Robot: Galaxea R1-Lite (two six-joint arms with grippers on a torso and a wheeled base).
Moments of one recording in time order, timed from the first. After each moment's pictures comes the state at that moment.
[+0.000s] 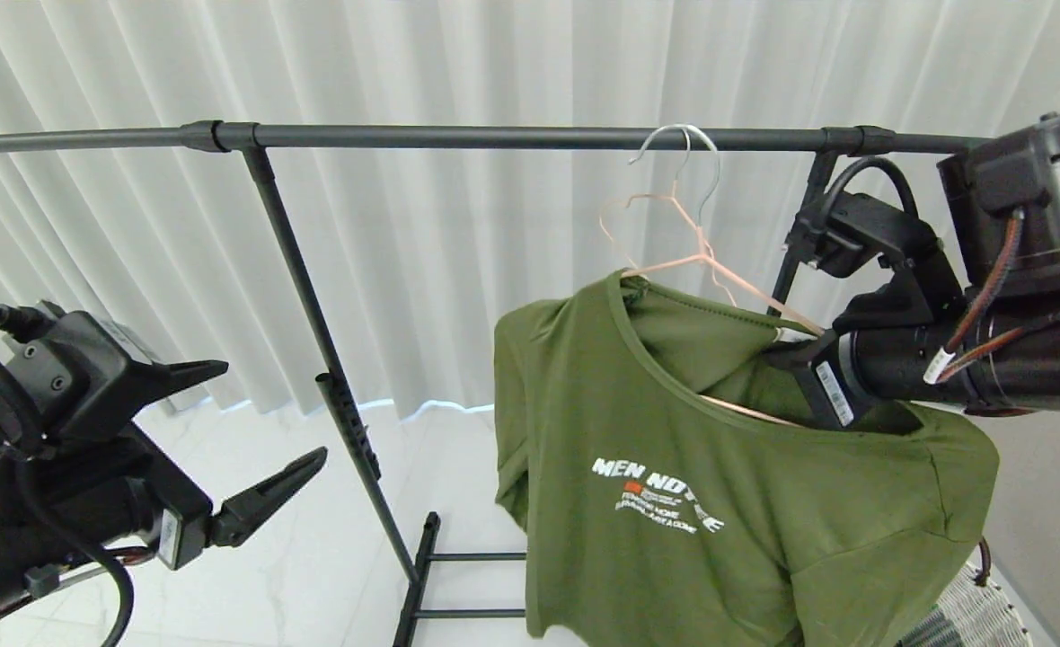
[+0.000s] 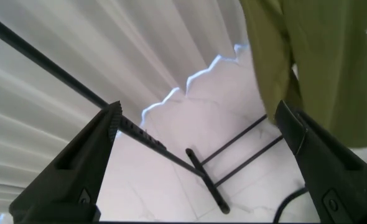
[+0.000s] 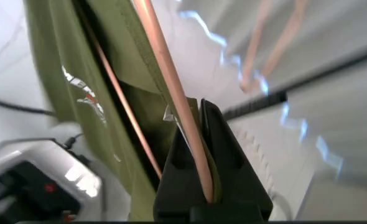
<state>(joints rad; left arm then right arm) -0.23 1.11 -0.49 -0.37 -0.17 0.54 0.72 1.52 -1.25 0.26 -0.23 -0.12</state>
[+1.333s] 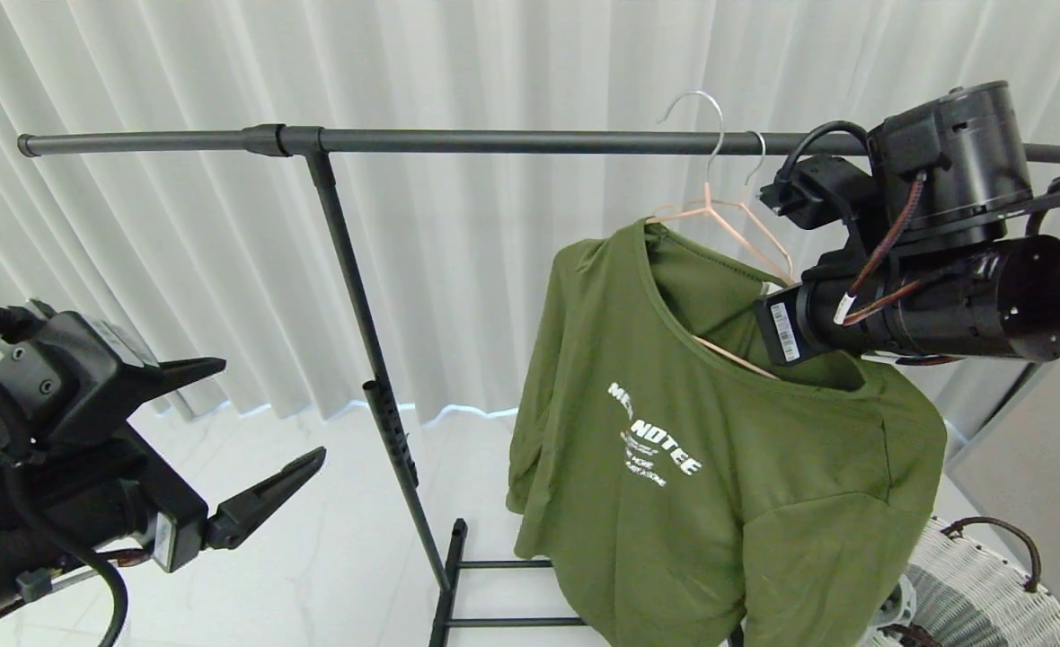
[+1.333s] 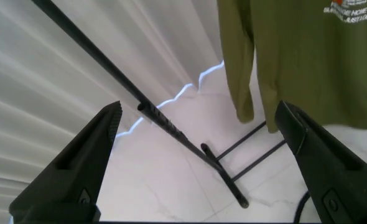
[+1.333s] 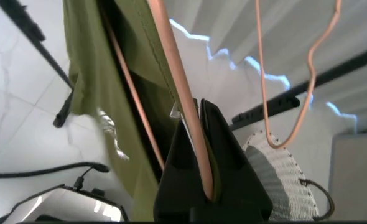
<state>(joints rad) -0.24 1.10 -0.49 -0.37 -0.17 0.55 0.70 1.65 -1.39 0.23 -0.37 0.01</state>
